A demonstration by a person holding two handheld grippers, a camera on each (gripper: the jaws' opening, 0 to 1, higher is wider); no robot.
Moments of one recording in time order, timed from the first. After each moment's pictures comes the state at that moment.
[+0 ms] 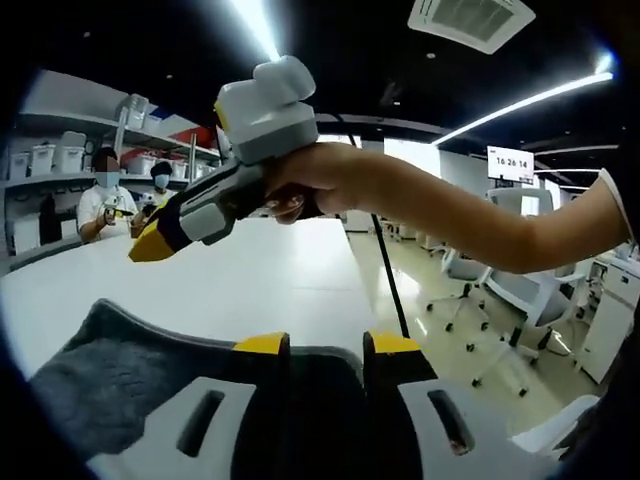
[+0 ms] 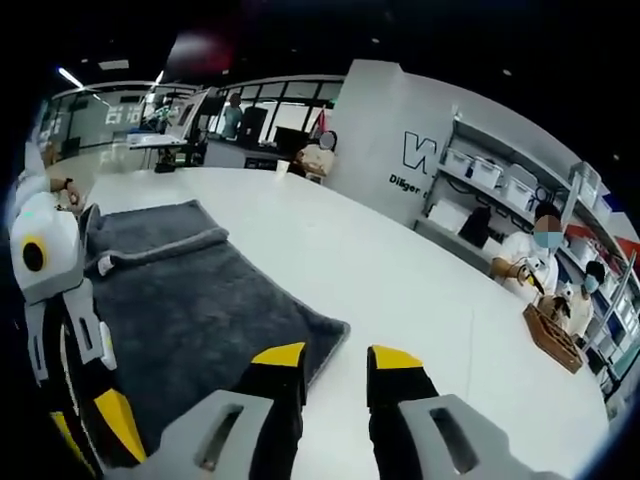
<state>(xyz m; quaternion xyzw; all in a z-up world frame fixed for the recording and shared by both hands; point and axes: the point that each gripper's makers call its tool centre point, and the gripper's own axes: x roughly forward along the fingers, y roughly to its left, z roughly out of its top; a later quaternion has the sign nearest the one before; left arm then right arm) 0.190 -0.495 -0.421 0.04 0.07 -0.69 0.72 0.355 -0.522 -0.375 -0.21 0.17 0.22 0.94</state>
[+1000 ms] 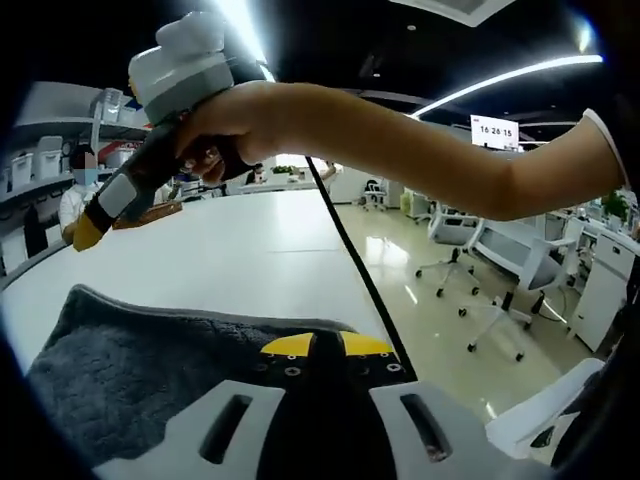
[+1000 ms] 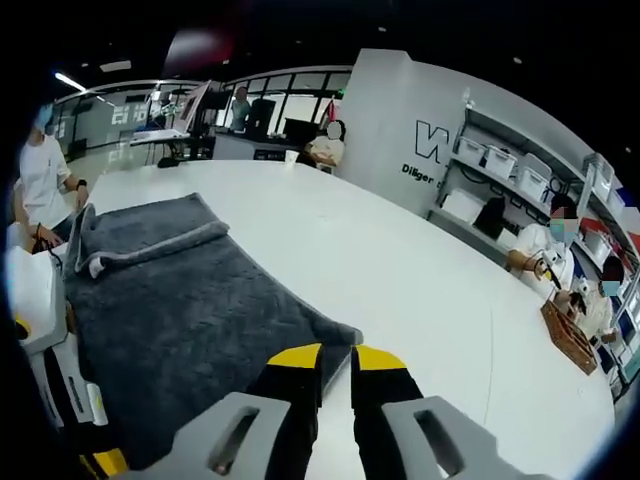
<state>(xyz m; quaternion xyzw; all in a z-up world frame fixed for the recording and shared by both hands) 0.171 -0.506 -0.466 0.12 0.10 -0.72 0.68 0.389 -0.504 -0.399 -0.20 0.20 0.25 0.93</state>
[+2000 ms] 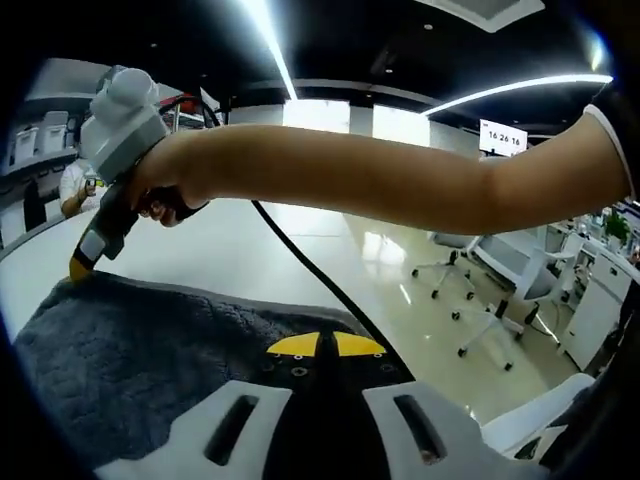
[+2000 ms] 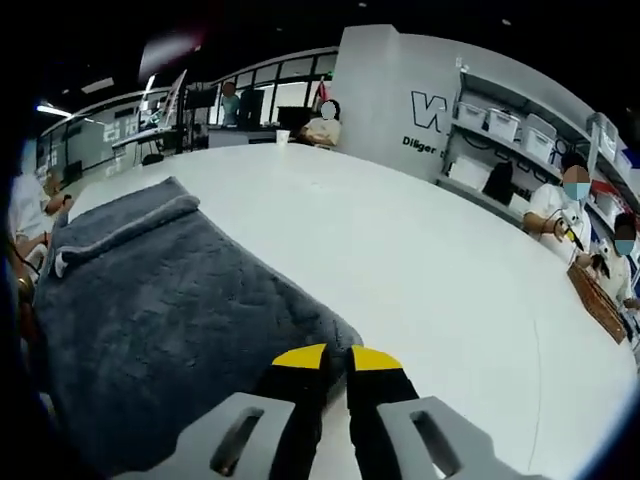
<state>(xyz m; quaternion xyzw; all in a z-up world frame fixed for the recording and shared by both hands) 0.173 -0.505 -0.480 0.10 0.14 -0.71 0.68 0.440 -0.505 -0.473 -0.16 0.25 0.25 0.92</state>
